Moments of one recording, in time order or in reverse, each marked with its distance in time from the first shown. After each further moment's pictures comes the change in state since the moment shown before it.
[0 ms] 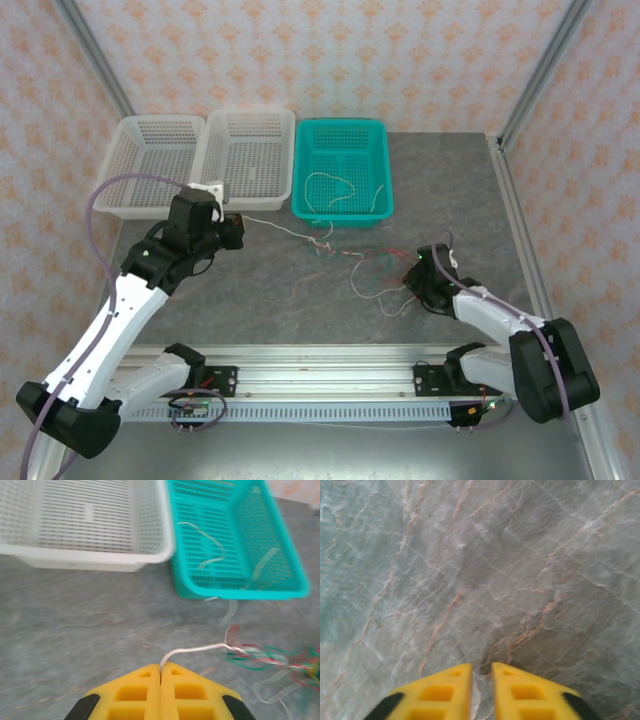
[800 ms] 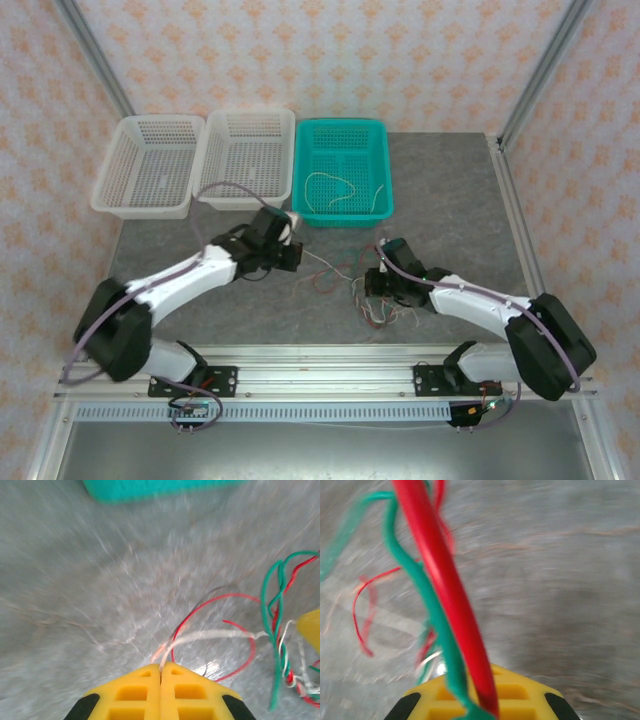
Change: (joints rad) left arm -0.207 0.383 -0.151 0.312 0.072 0.010; right arm 0.301 0.112 0.136 0.009 -0.071 -0.361
